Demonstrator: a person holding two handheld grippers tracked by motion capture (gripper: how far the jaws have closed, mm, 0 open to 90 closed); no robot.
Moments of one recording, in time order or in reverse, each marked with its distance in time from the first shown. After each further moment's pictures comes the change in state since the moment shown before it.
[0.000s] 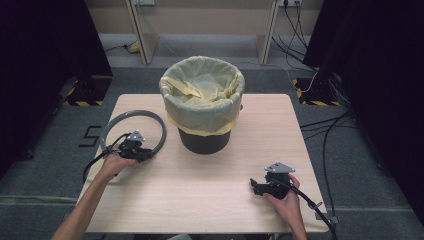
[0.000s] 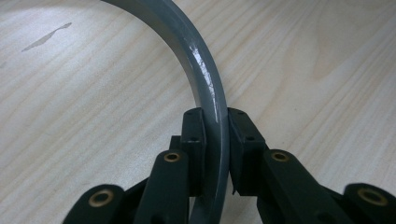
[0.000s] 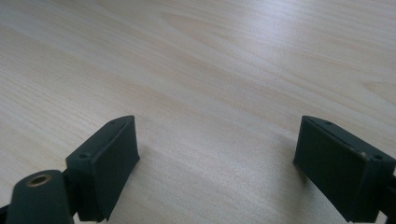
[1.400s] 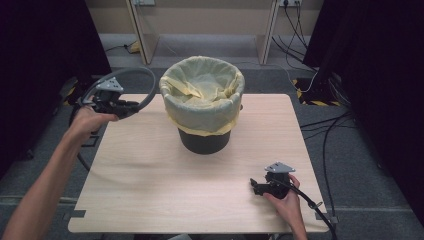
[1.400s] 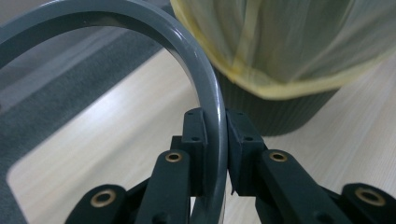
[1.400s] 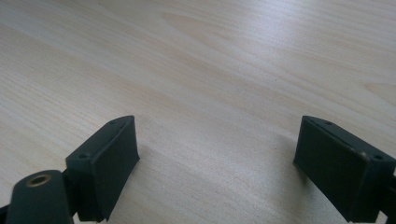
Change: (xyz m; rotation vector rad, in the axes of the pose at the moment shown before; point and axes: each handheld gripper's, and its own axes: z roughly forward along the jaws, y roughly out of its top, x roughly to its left) left arm 0.019 0.132 -0.152 -0.199 0.077 0.088; right arm -0.001 0.000 0.000 -0.003 0.004 -0.003
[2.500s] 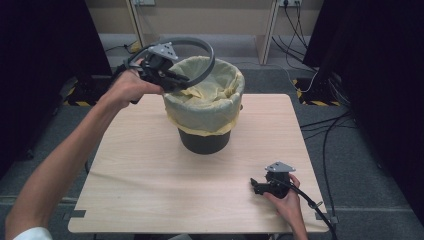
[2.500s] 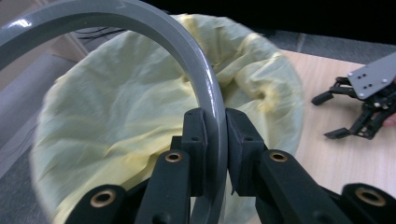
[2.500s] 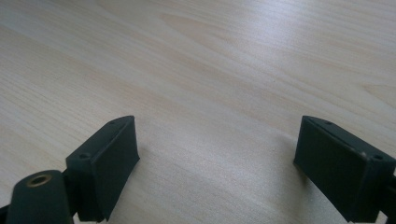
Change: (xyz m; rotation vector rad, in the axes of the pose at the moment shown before) left arm -0.099 0.154 0.022 -0.005 -0.186 0.257; right arm -0.001 0.001 0.001 0.001 0.003 0.002
